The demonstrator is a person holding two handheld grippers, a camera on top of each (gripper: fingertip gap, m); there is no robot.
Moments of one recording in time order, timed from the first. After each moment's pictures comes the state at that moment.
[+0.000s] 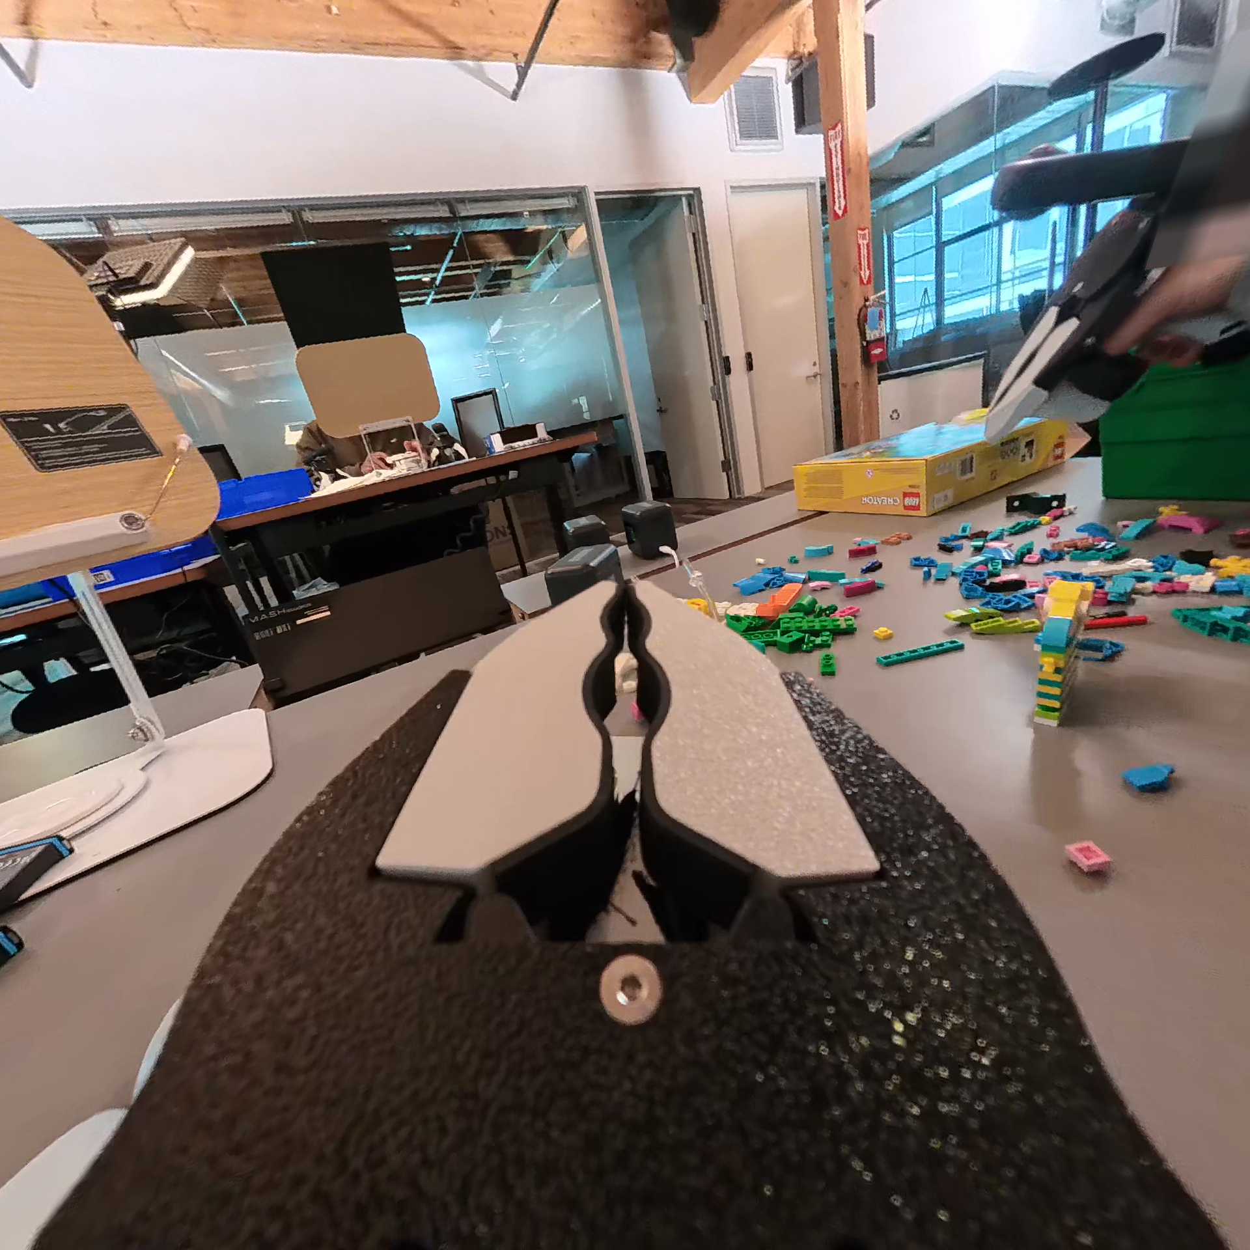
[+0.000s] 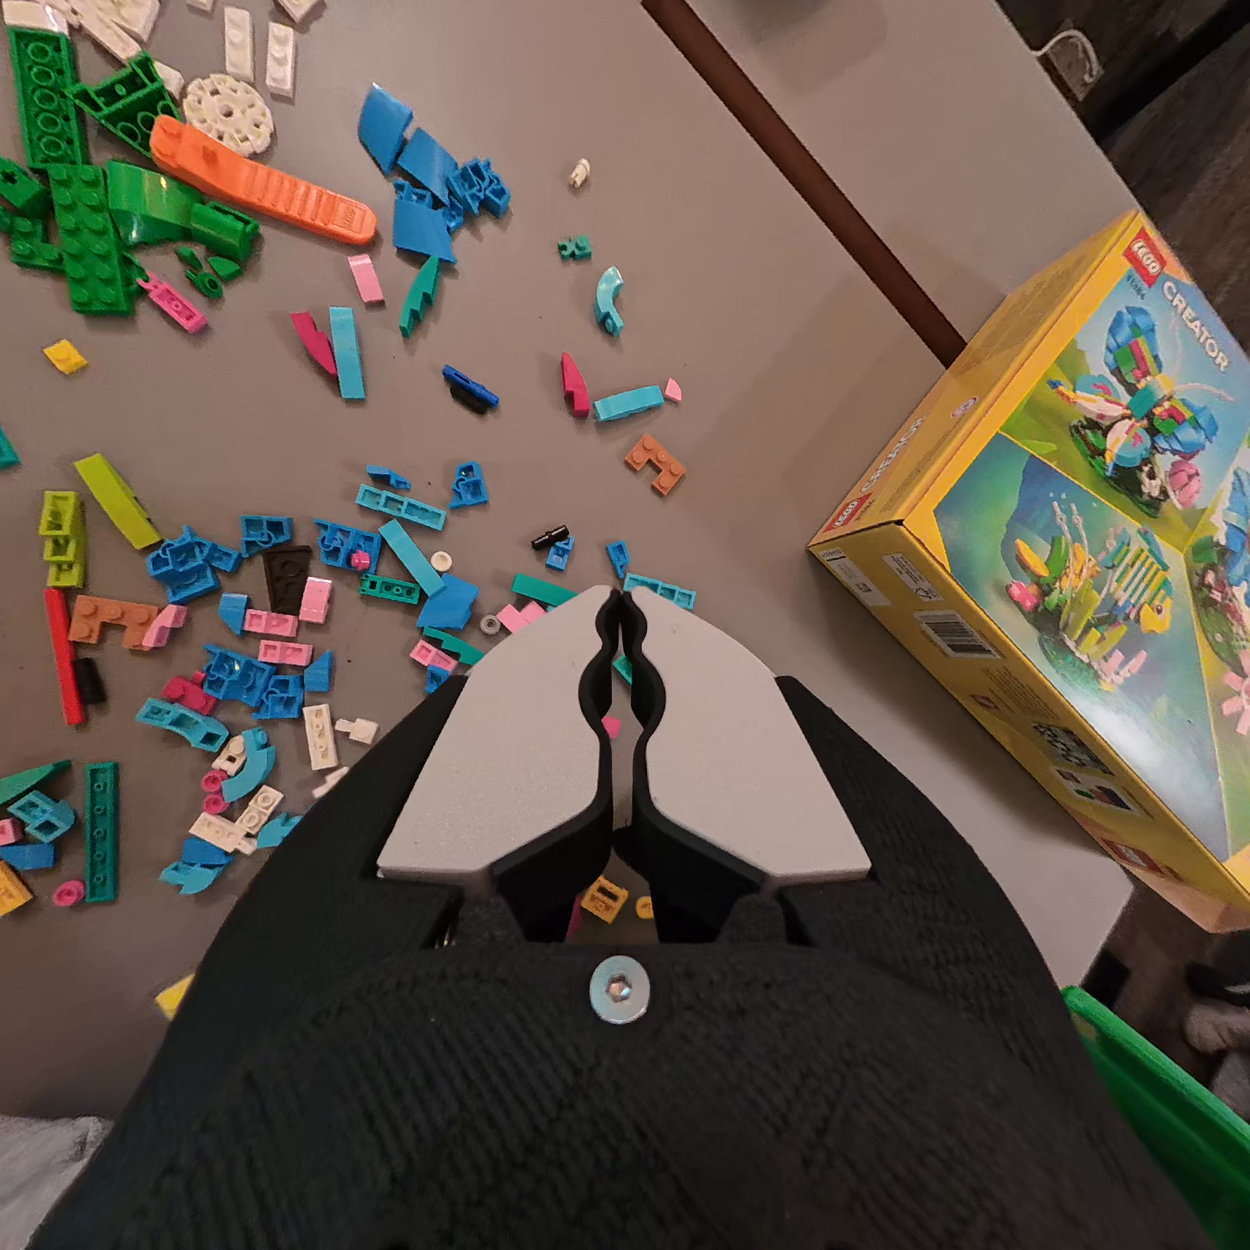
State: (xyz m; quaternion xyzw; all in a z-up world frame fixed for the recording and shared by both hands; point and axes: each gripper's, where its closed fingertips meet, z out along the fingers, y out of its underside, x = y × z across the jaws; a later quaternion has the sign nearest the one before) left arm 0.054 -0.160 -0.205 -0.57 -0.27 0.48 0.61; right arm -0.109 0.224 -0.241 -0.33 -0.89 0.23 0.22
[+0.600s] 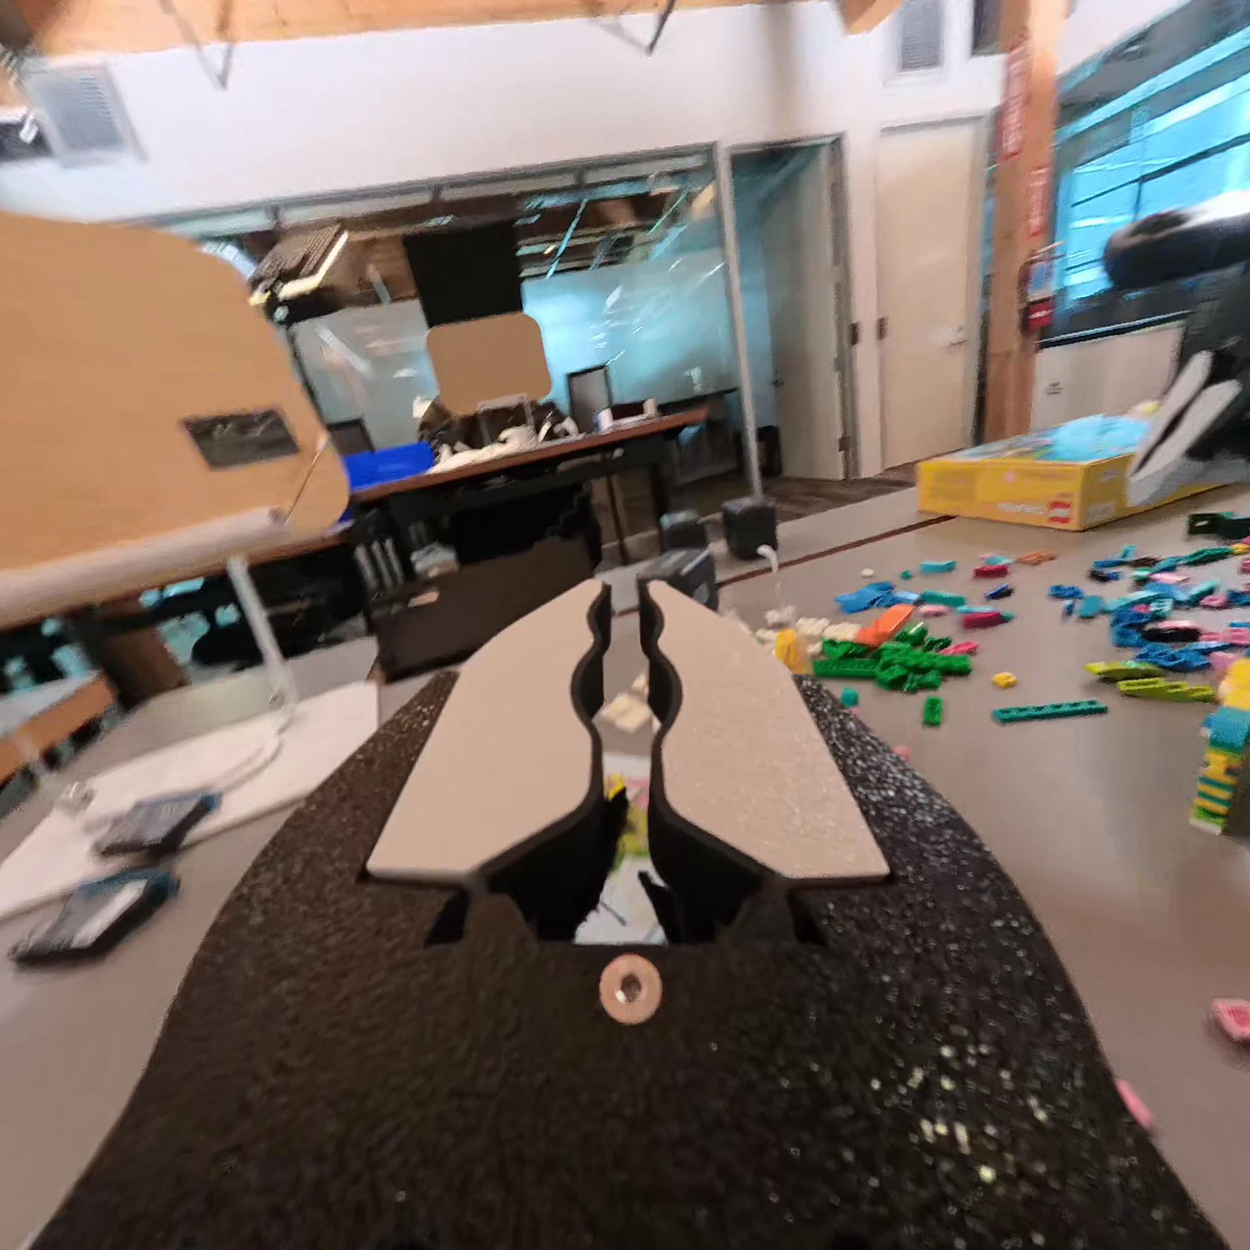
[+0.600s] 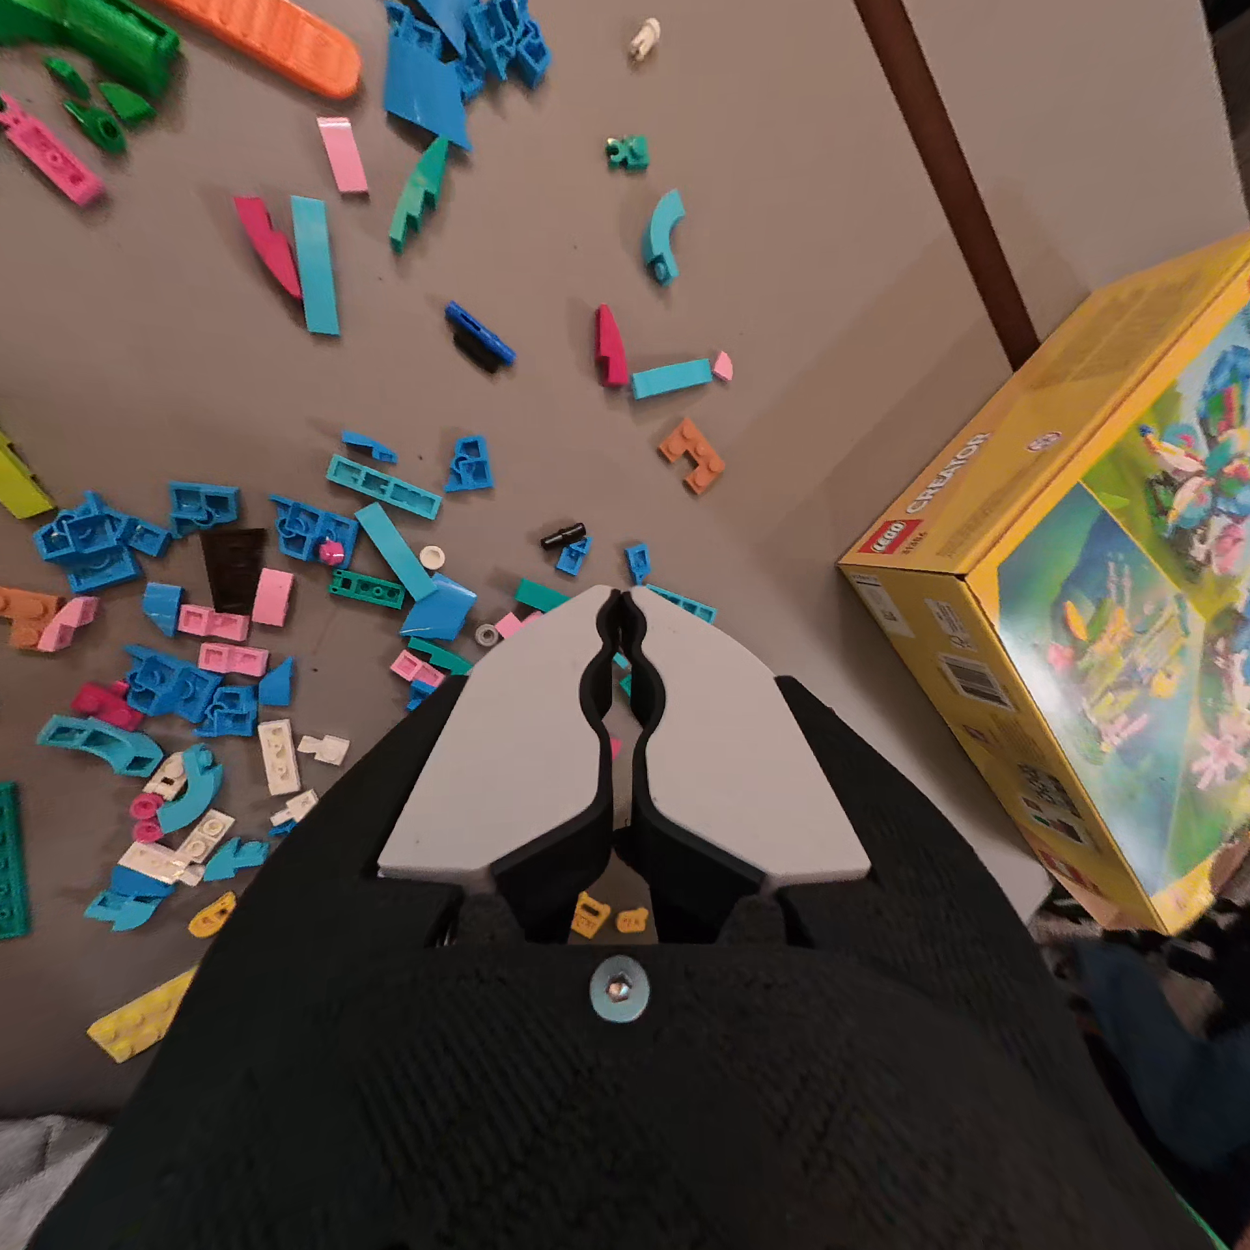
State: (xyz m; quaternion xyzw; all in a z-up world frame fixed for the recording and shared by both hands) left arm 0.037 -0.173 -0.183 -0.54 -0.33 0.53 0.56; right arm -0.116 0.210 -0.274 -0.29 -0.92 0.13 0.21
